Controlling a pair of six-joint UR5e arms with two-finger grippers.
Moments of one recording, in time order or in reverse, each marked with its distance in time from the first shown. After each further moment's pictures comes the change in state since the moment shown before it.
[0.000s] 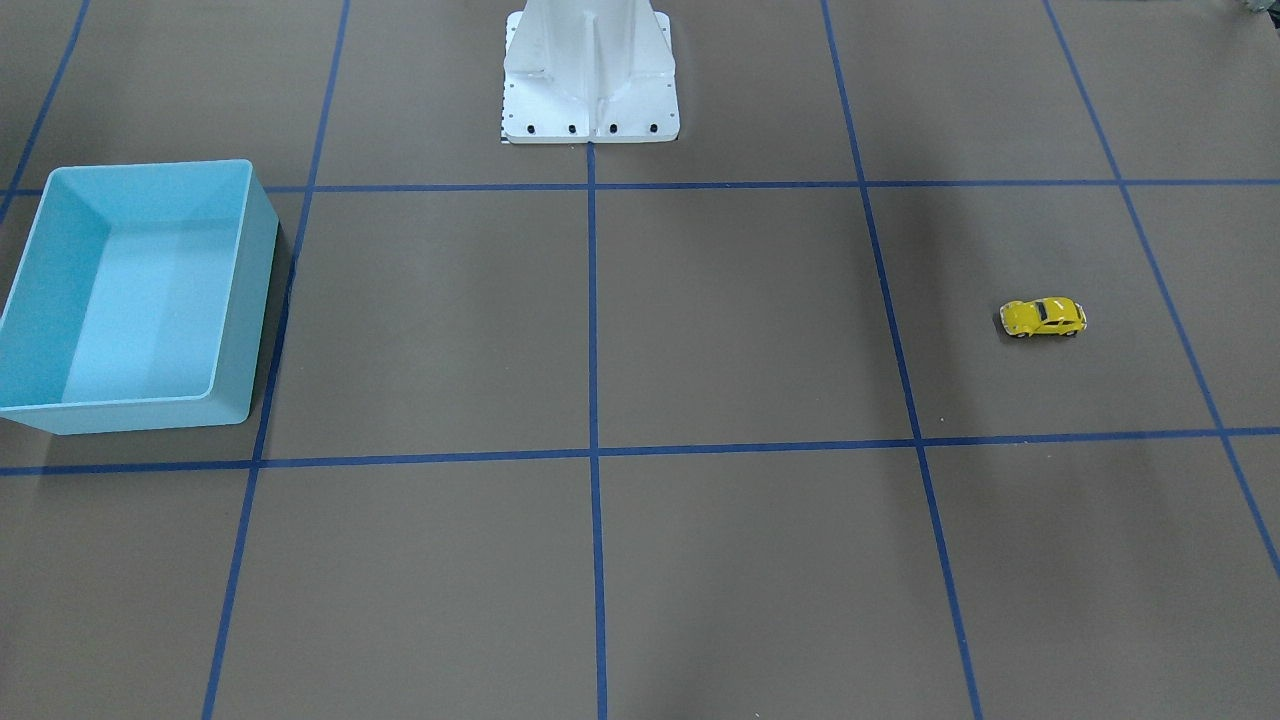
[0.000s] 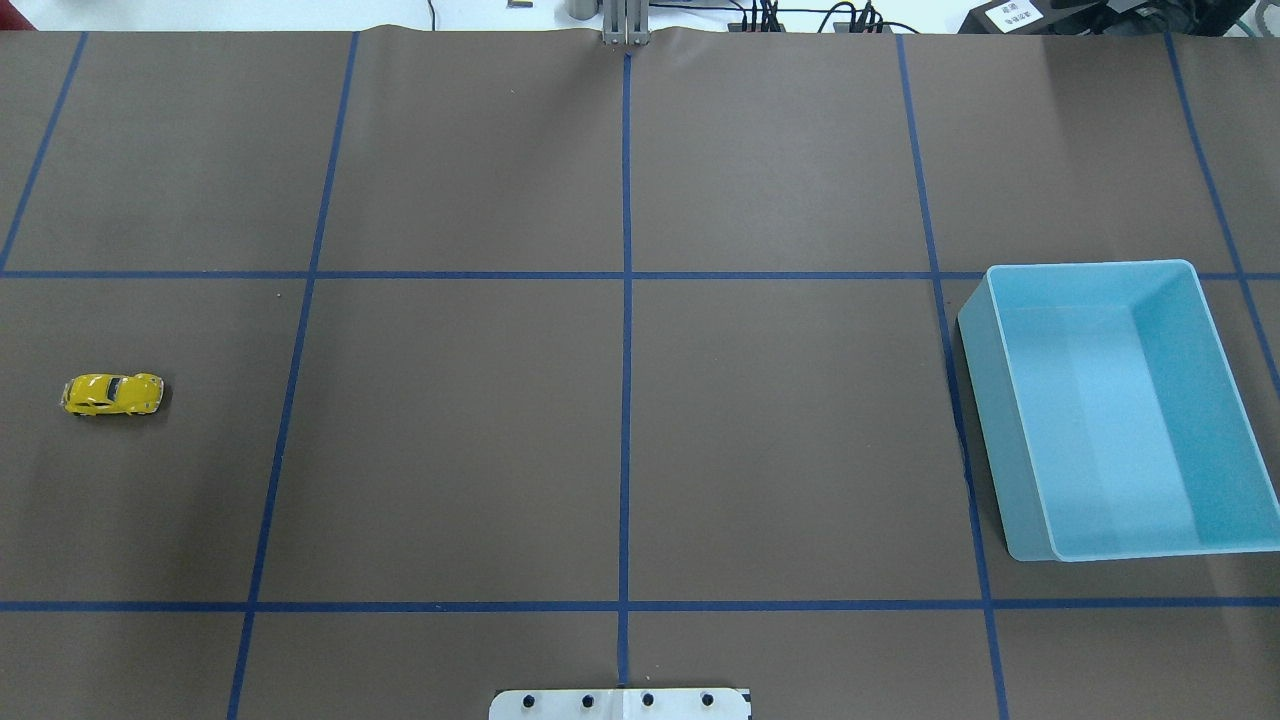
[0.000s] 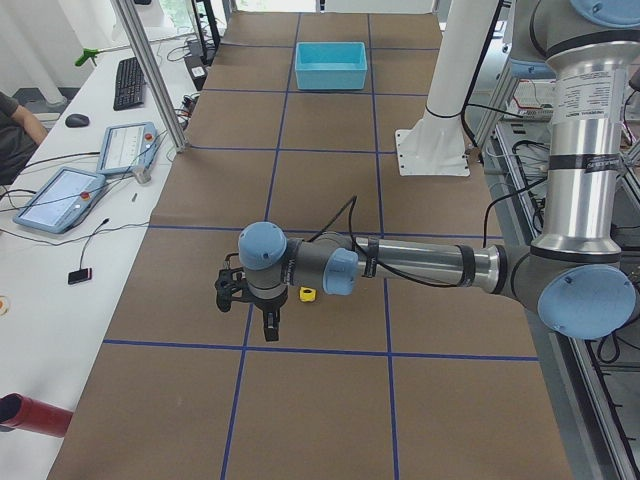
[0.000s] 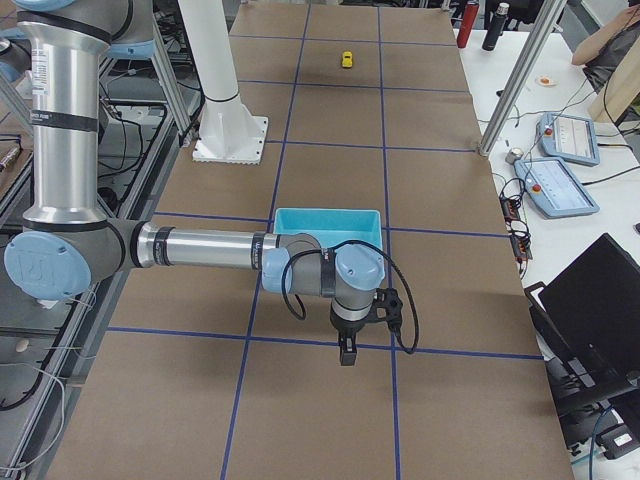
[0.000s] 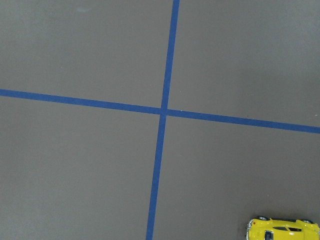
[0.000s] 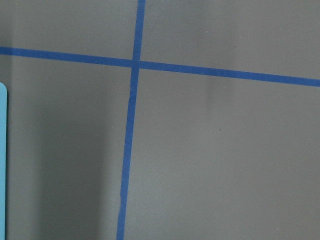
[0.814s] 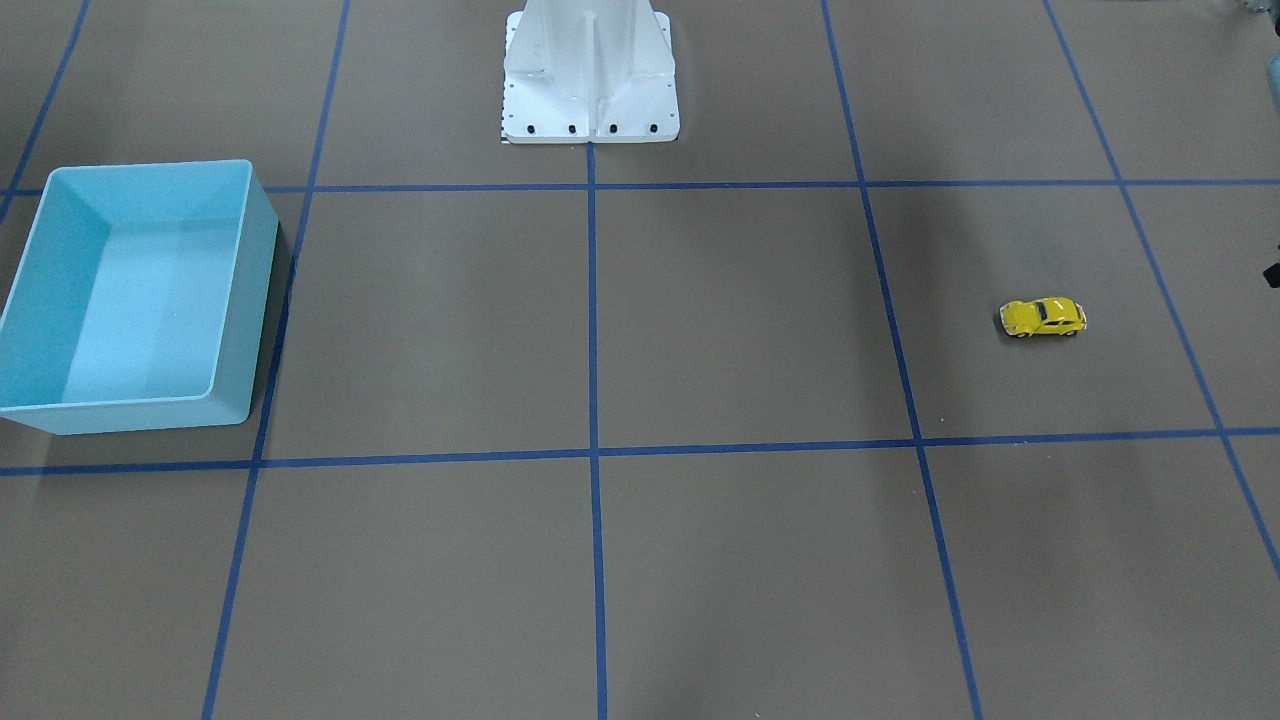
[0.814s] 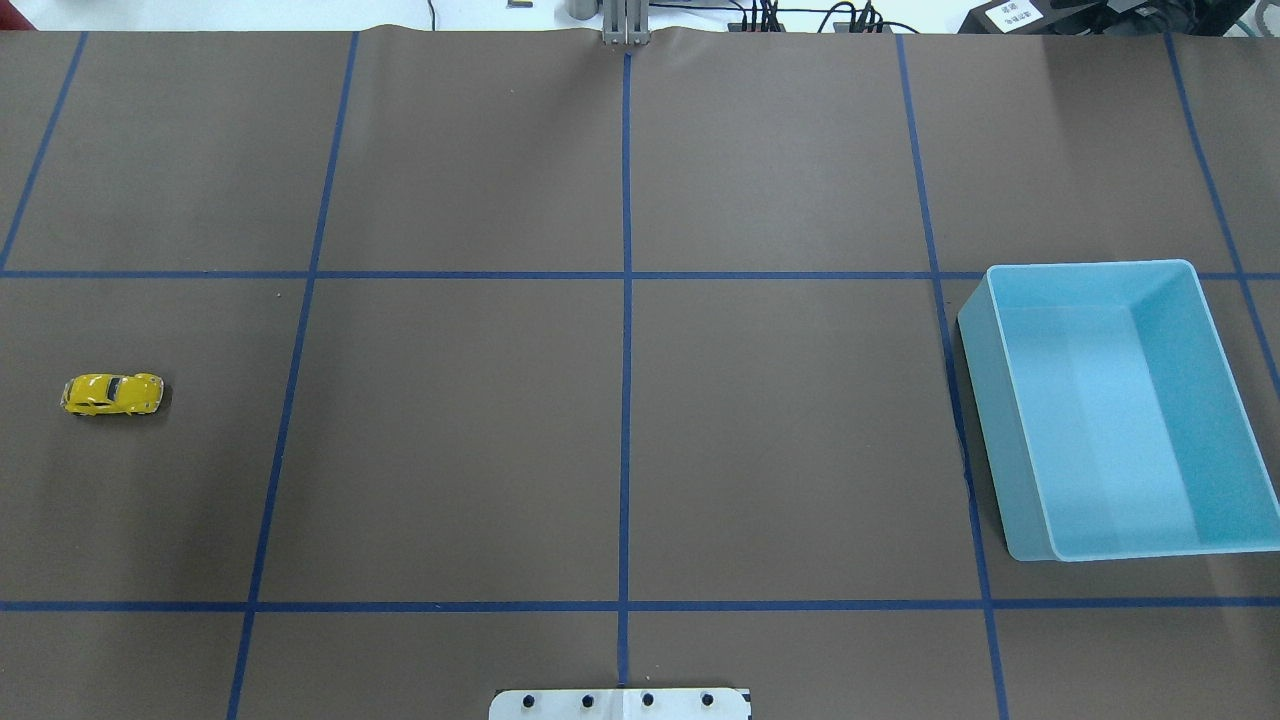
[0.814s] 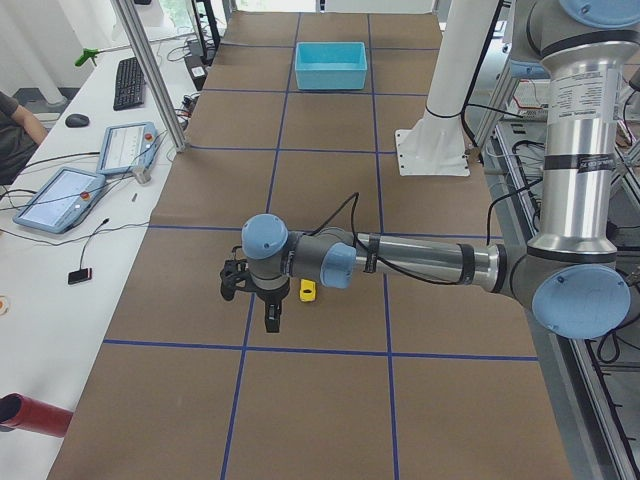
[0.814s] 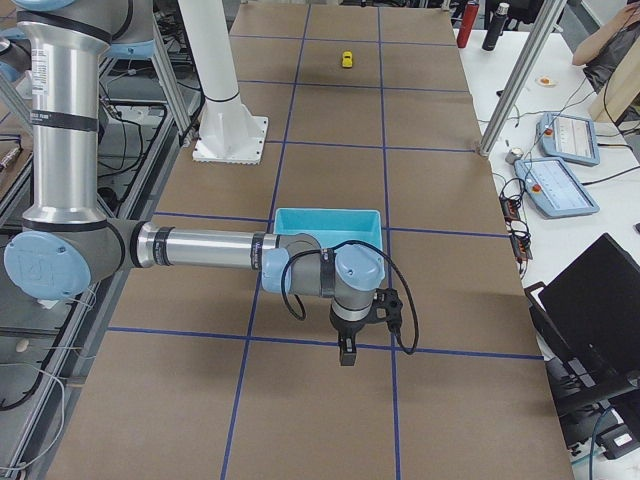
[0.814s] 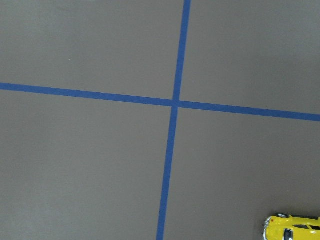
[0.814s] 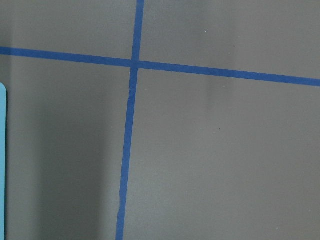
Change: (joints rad) left arm 0.085 0.027 -0.053 -0.072 -0.012 0.004; right arm 0.002 -0.001 0.000 0.000 0.002 0.000
